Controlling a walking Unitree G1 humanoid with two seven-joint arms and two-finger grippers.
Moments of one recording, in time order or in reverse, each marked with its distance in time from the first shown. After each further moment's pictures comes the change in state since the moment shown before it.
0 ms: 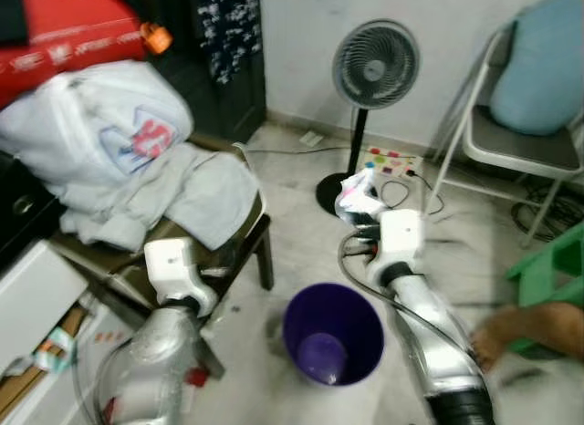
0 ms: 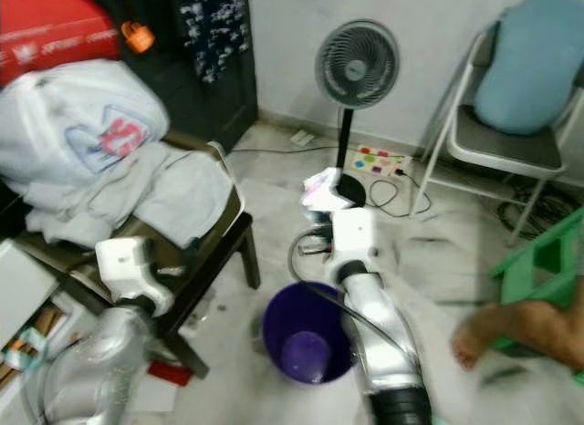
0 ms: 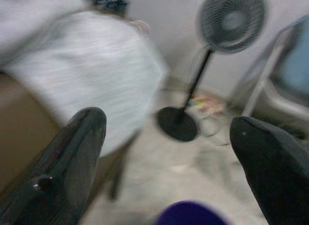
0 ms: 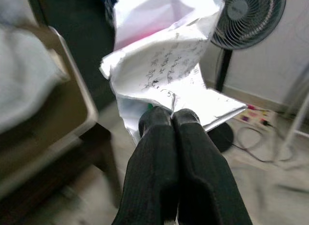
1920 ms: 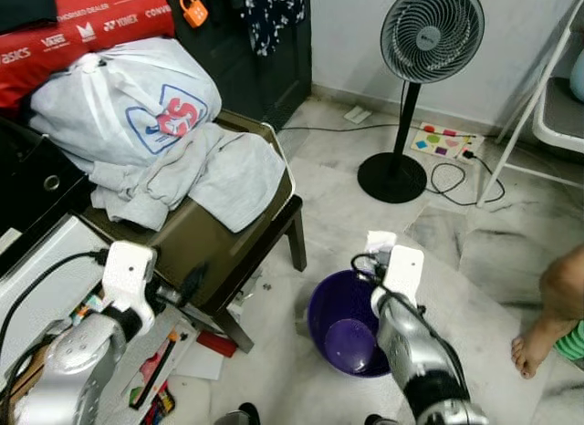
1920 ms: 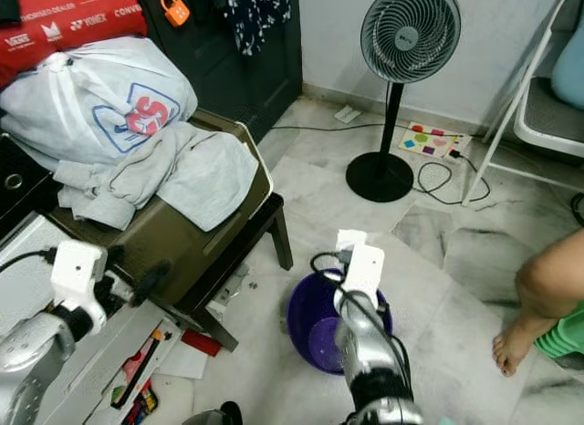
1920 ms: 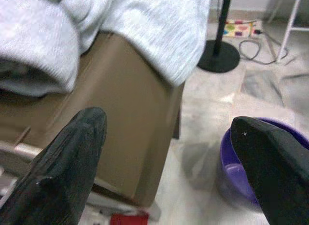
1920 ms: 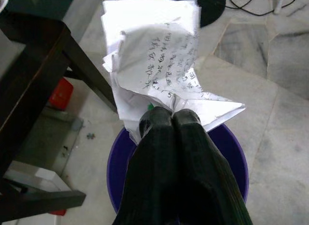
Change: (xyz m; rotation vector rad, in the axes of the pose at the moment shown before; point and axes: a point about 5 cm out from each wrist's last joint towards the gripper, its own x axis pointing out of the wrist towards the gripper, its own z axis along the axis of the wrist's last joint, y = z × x) left arm -0.050 0.073 0.029 0.314 0.201 -0.107; right arm 0.014 0.002 -0.073 0.195 0.398 -0.347
